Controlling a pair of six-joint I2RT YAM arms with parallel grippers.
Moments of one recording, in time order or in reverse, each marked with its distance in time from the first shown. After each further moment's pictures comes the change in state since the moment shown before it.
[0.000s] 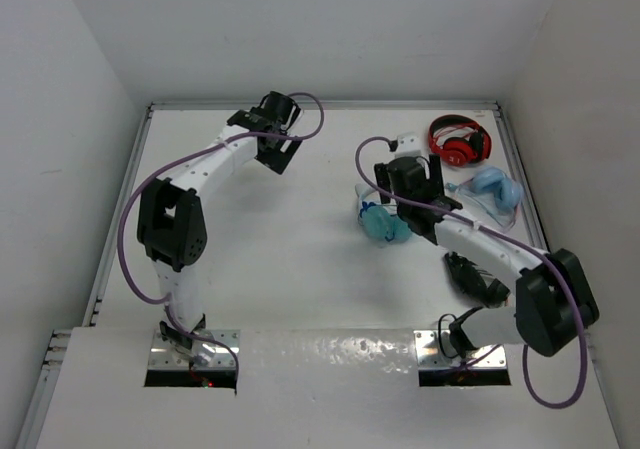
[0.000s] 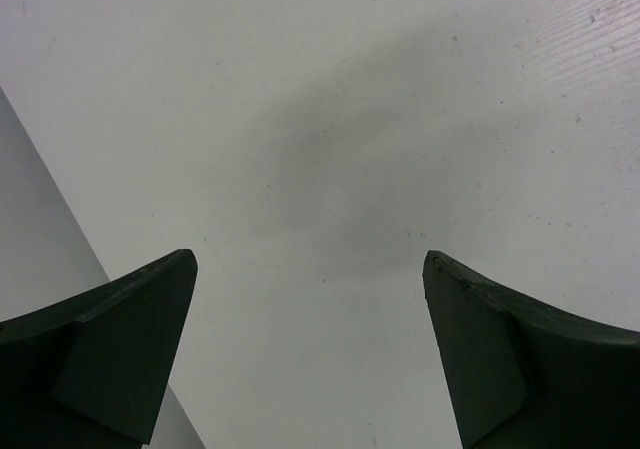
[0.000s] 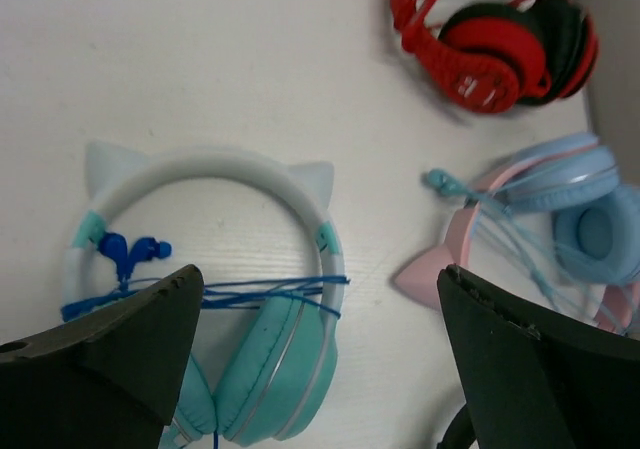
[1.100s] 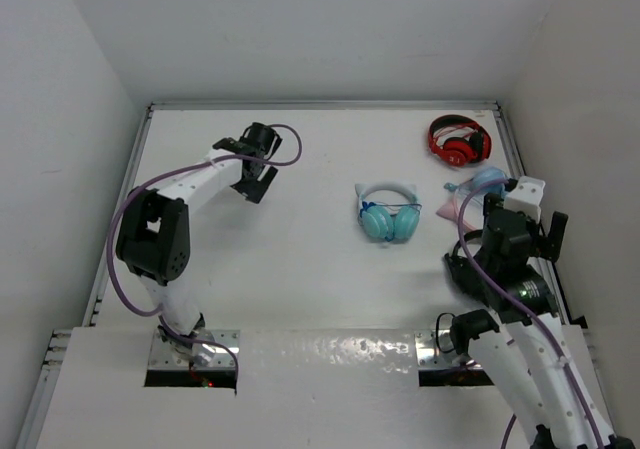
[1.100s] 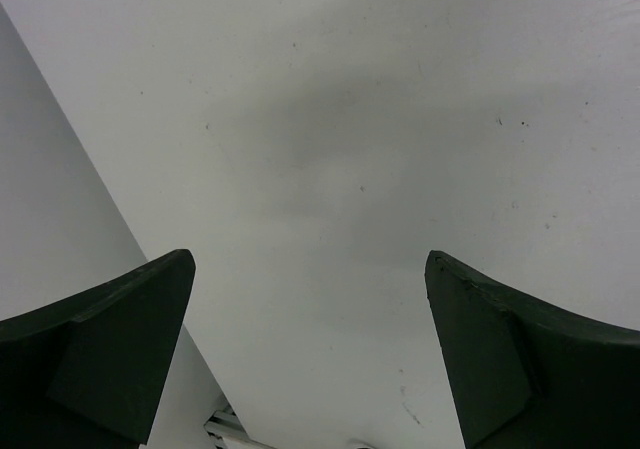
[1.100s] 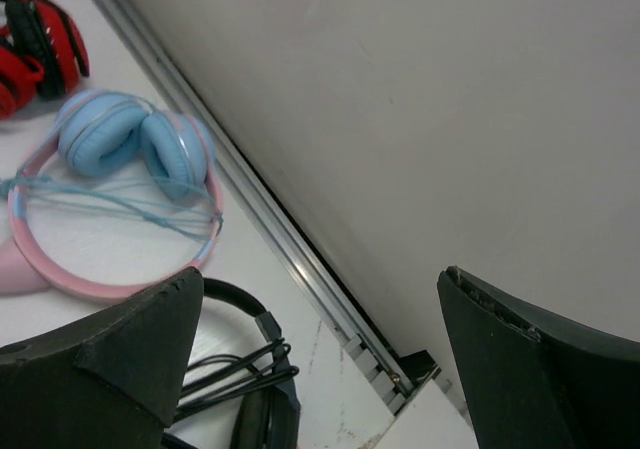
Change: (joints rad) left arm 0.053 -0.145 -0.367 0.072 -0.111 -0.016; right arm -0.280 -0.887 -0.179 -0.390 0.381 -0.238
